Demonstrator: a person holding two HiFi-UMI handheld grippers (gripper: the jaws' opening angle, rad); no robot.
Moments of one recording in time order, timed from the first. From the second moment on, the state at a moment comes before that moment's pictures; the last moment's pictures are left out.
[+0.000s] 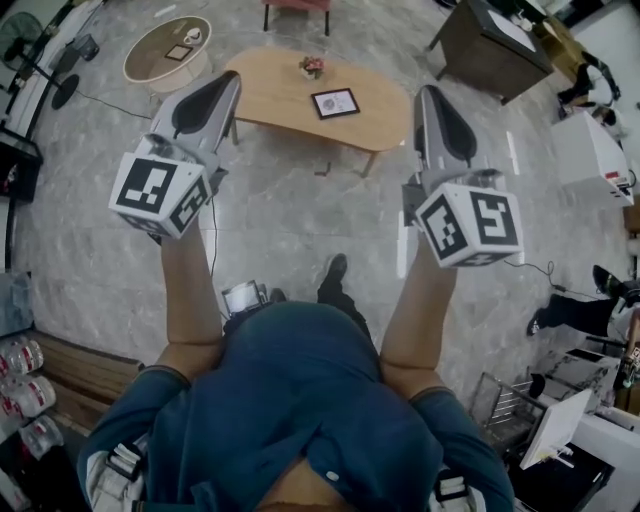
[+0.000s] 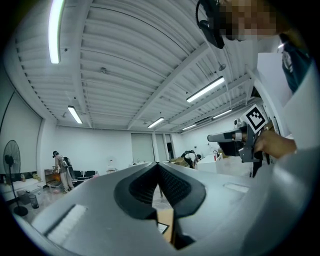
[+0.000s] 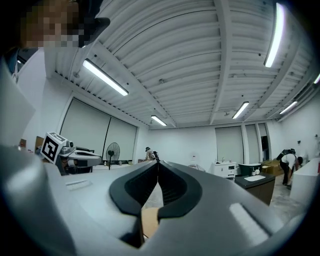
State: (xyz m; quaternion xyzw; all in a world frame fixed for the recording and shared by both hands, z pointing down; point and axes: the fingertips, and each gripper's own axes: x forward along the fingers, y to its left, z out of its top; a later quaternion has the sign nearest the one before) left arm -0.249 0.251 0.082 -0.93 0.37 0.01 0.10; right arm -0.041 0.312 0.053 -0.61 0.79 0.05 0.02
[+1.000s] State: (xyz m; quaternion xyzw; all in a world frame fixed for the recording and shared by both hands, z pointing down) left arm -0.124 0.145 0.084 -0.88 0.47 -0.02 0.10; right arm 0.092 0.150 0.056 -0.52 0.85 0.04 0.04
